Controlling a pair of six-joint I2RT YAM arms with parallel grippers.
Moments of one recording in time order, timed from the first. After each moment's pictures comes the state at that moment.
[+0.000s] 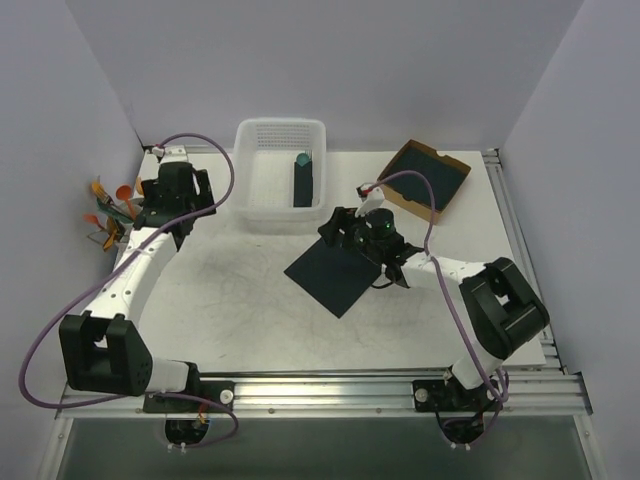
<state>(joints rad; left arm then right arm) -0.13 1.37 1.17 -0.42 -0.39 -0.24 0.57 1.62 0.83 0.46 -0.04 0.46</state>
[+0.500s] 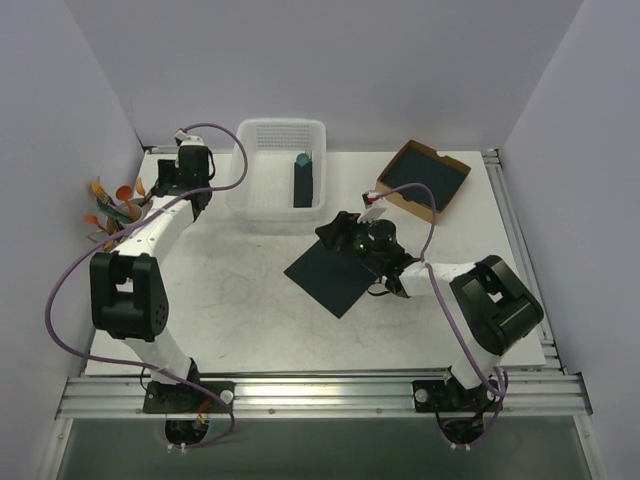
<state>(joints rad) -0.12 1.69 1.34 -0.28 -0.63 0.02 0.59 1.66 0.68 0.76 -0.04 0.57</state>
